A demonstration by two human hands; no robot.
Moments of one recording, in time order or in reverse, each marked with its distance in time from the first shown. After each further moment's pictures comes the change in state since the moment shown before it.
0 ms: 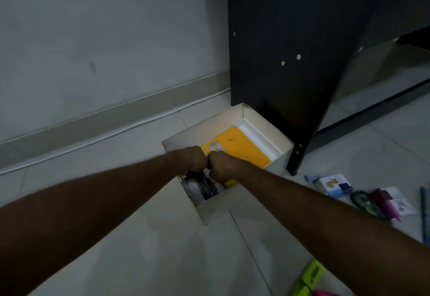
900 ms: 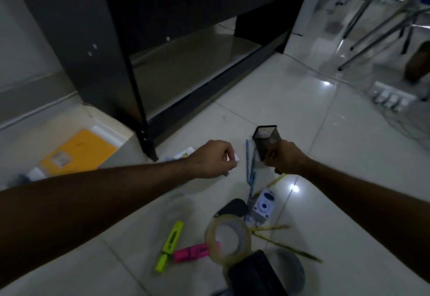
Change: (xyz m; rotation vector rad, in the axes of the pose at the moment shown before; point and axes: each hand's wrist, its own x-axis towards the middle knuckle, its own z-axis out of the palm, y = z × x) left_hand -0.011 0.307 0.202 -0.045 -0.021 0.842; right_hand -0.409 0.323 -0.004 0.279 0.464 0.812
